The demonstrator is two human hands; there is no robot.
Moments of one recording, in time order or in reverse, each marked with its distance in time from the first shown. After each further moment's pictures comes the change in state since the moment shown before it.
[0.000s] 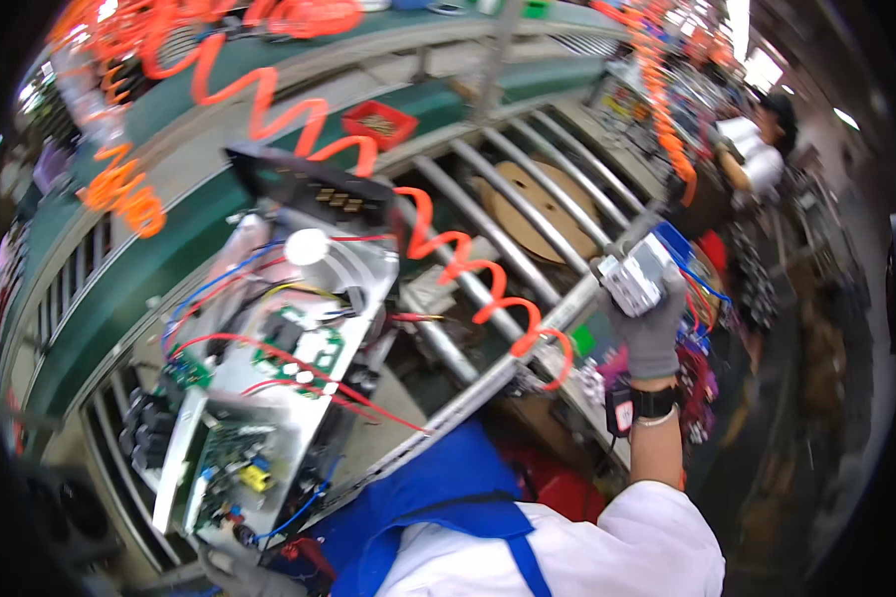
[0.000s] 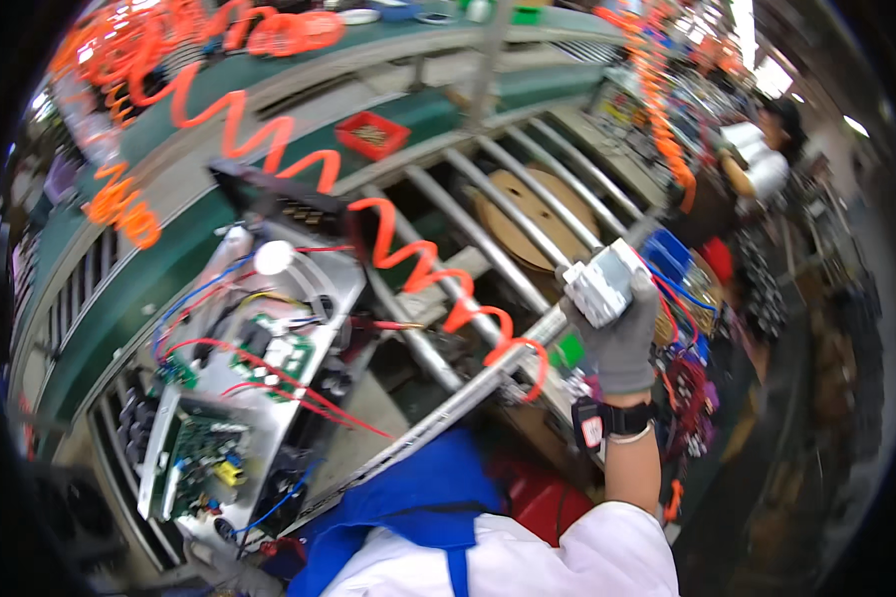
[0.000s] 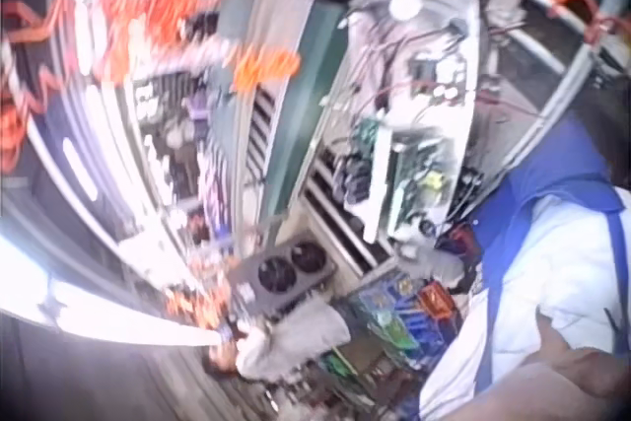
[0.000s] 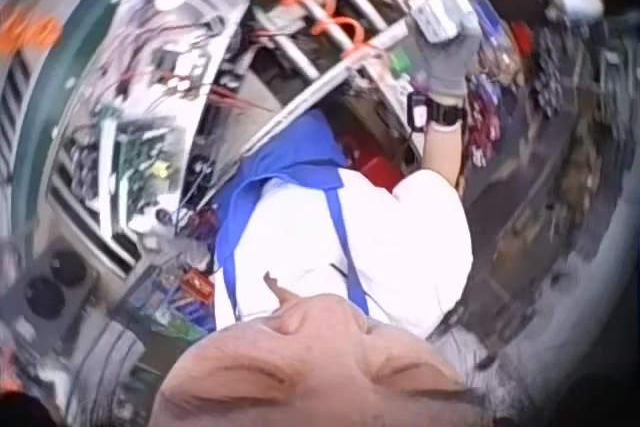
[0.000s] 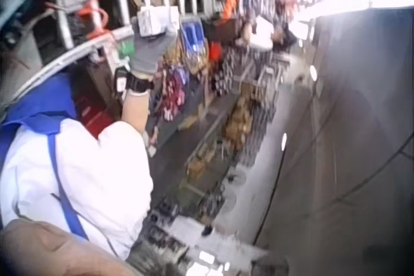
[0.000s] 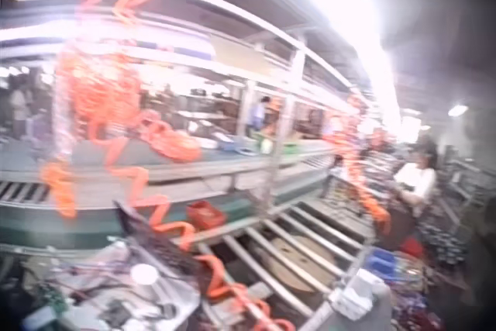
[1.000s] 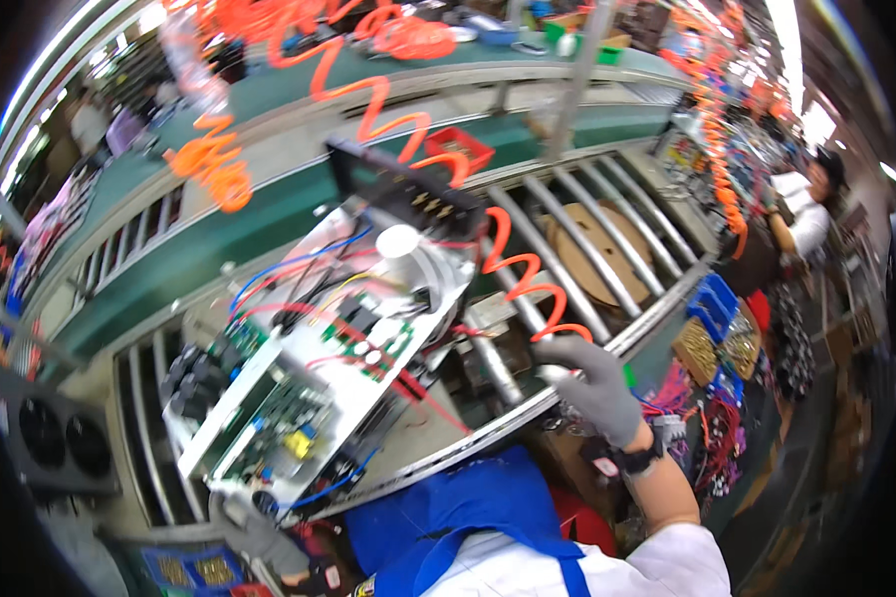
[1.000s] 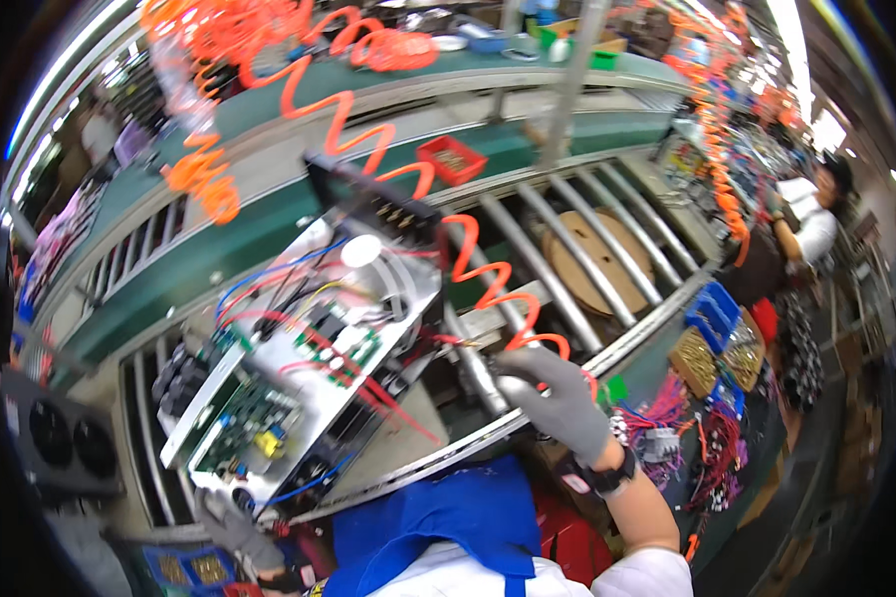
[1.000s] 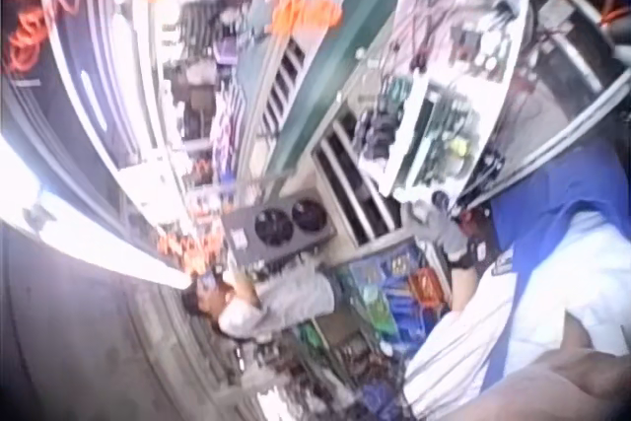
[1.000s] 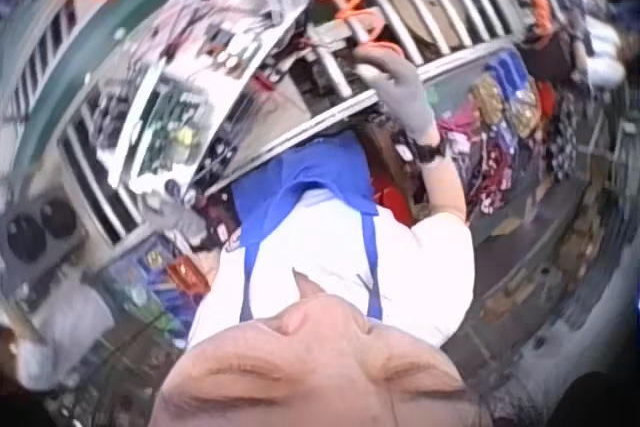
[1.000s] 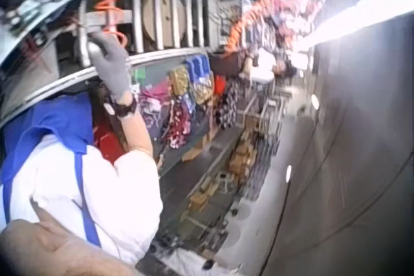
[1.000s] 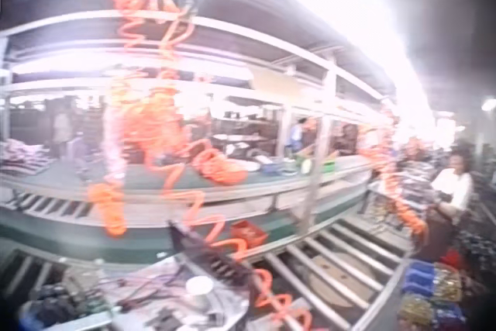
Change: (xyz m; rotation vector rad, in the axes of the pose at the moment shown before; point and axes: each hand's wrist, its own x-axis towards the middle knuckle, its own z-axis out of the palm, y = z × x) left_hand 0.005 -0.047 0.012 -0.106 -0.027 0.102; right_hand -0.046 0.076 0.061 -1.096 -0.686 -0.168
